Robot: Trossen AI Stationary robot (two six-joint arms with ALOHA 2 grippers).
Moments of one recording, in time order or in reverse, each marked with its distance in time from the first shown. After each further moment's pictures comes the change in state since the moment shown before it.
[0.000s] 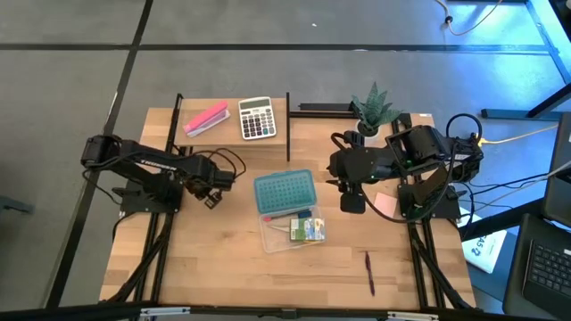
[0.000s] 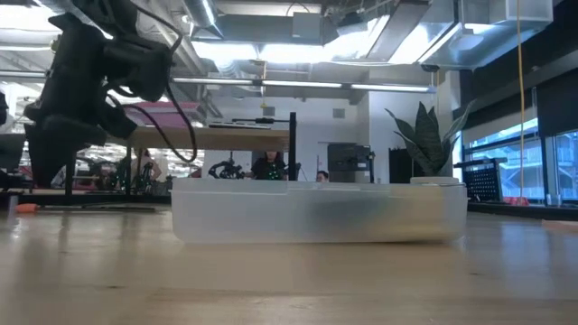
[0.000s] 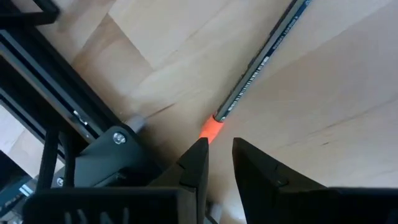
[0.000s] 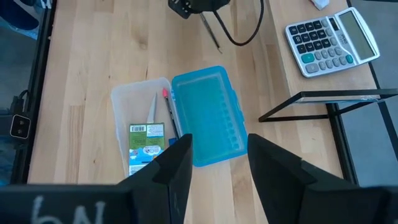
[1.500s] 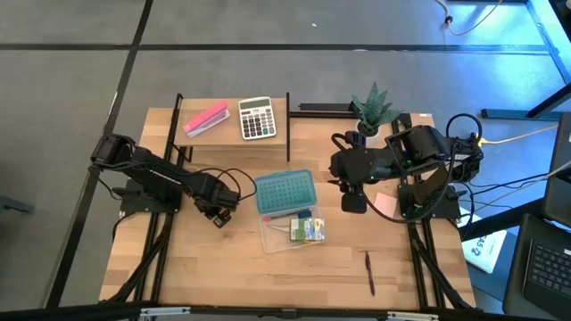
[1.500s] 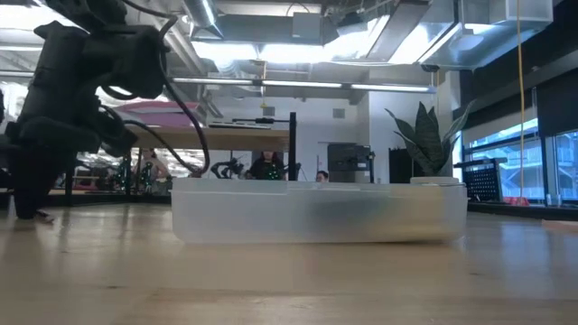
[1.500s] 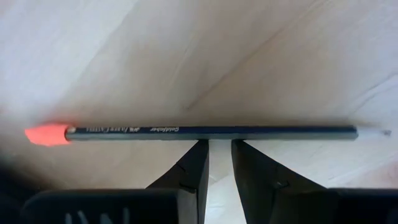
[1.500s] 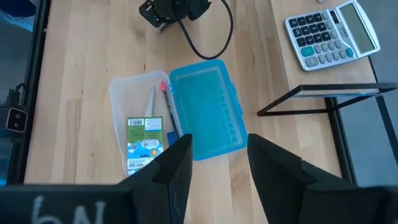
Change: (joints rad) left arm -0.209 0.119 -0.028 0.325 0.140 -0.129; right arm 0.000 0.000 0.000 -0.027 0.000 0.003
